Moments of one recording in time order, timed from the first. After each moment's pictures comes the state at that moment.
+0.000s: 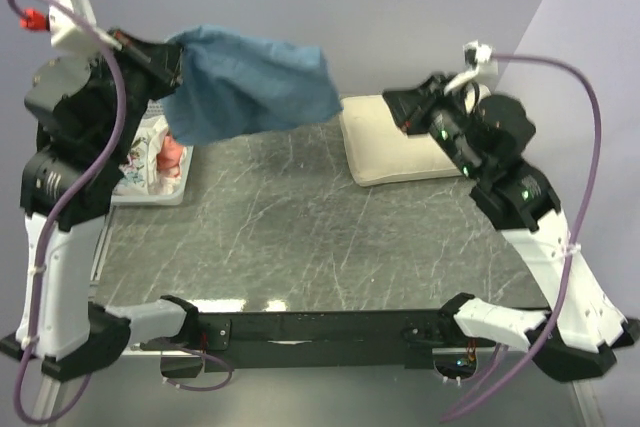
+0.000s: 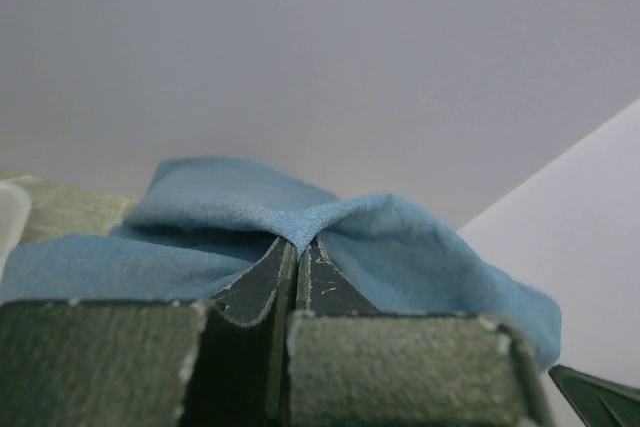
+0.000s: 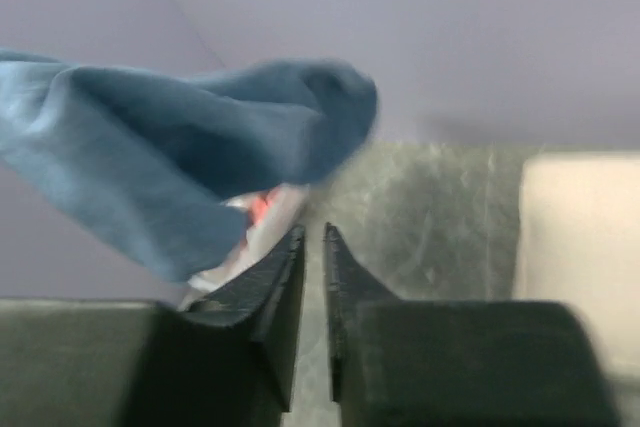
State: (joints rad) left arm -0.40 1.25 2.06 -0.68 -0.26 -0.56; right arm 0.59 1.14 1.63 -0.45 0.11 0.45
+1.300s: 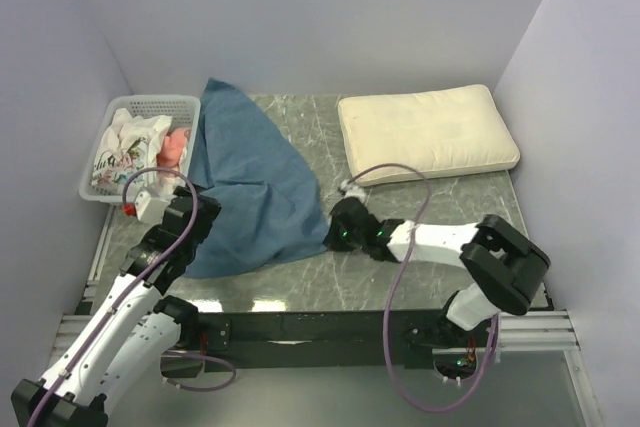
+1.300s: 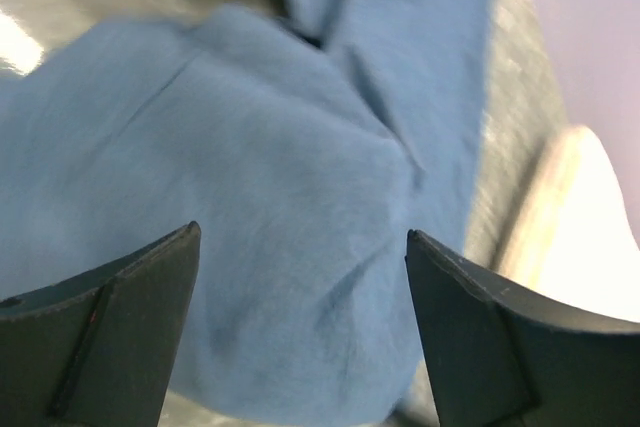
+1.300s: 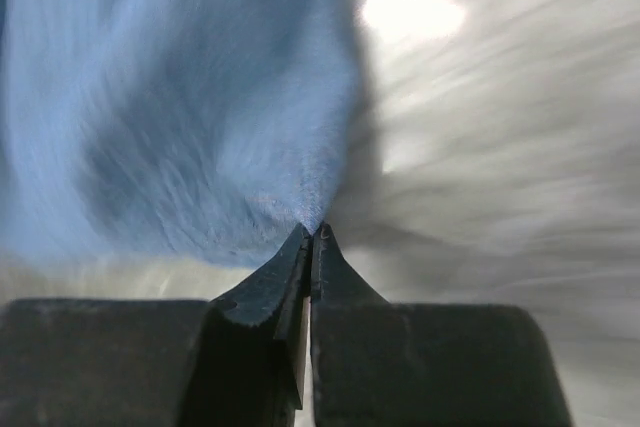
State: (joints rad) left arm -0.39 0.65 0.58 -0.64 -0.54 -1.27; right arm 0.90 1.53 0.66 0.05 0.11 0.80
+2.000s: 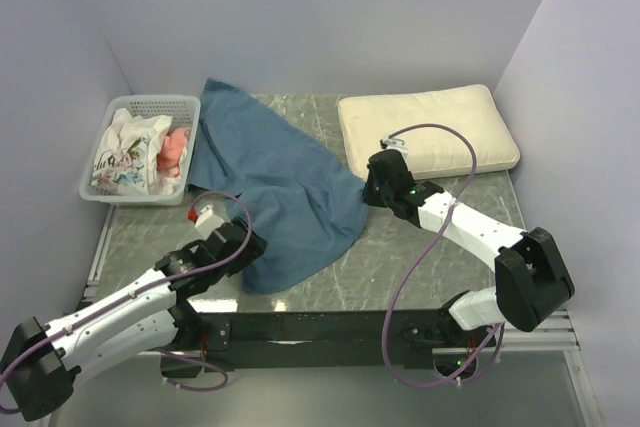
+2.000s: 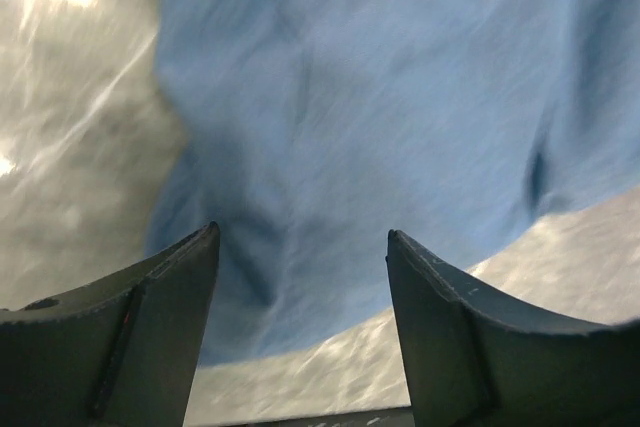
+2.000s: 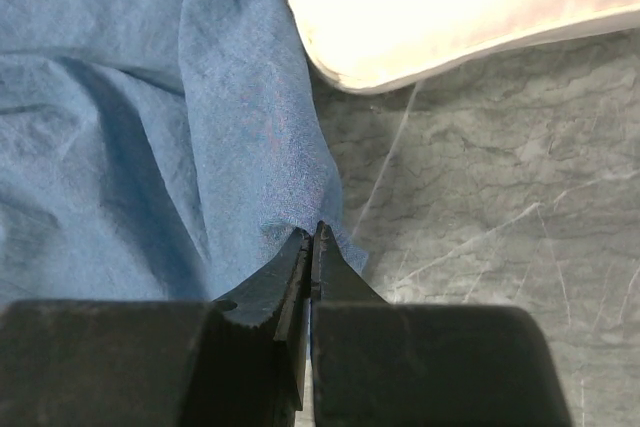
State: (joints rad) left arm -0.78 0.76 0.40 -0.46 -0.37 -1.26; right arm 0.56 1.38 0.87 -0.26 0.22 0.60
